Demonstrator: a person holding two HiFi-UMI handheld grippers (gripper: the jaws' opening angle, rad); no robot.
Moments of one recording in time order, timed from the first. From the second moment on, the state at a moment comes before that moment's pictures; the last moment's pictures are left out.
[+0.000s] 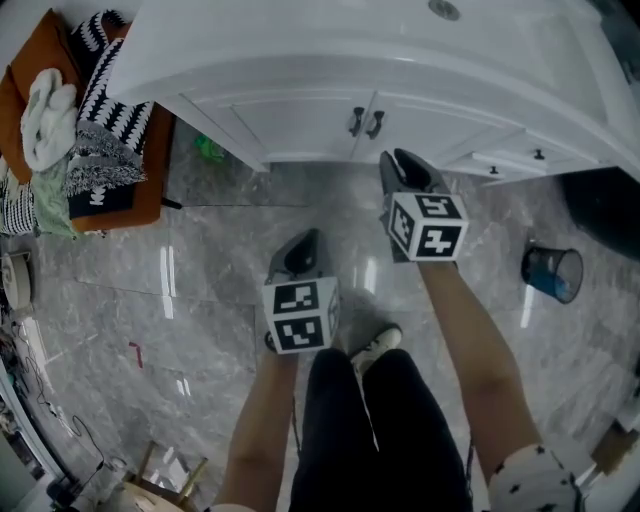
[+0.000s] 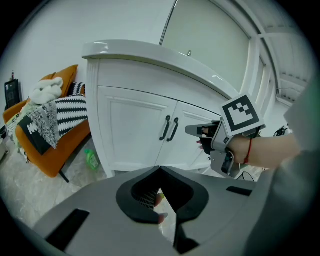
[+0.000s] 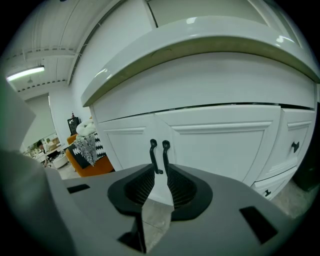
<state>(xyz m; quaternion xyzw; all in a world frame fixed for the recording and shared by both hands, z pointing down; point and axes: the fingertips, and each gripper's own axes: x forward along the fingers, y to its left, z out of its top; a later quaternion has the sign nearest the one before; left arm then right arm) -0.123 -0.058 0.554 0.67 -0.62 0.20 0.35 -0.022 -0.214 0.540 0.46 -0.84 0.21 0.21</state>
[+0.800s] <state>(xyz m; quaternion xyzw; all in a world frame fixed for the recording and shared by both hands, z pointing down) -0.149 -0.062 0.574 0.67 -0.62 0.21 0.37 -0.048 -0.266 0.567 0.49 -0.82 0.19 0.24</state>
